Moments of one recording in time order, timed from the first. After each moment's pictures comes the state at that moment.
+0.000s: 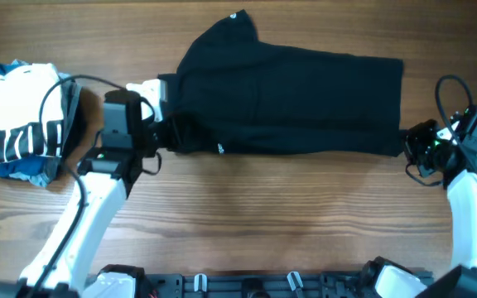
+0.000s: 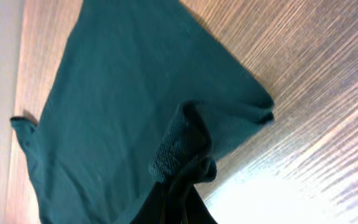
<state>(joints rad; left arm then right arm) -0.14 1.30 0.79 -0.22 0.36 -0.33 -0.45 1.31 0.84 -0.58 -0.35 0.70</state>
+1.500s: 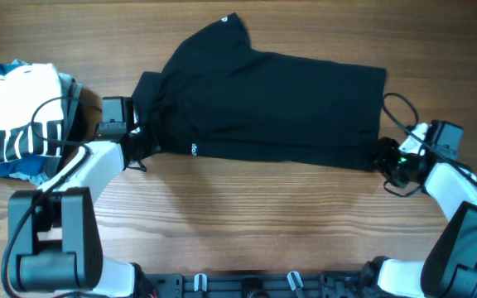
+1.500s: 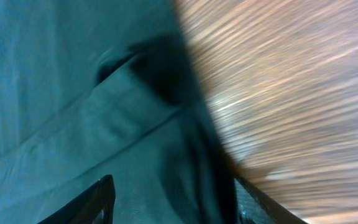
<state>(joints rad) 0.02 1.65 0.79 -0.31 0.05 -0.39 -0.38 1.54 0.65 -0.35 -0.44 0.31</state>
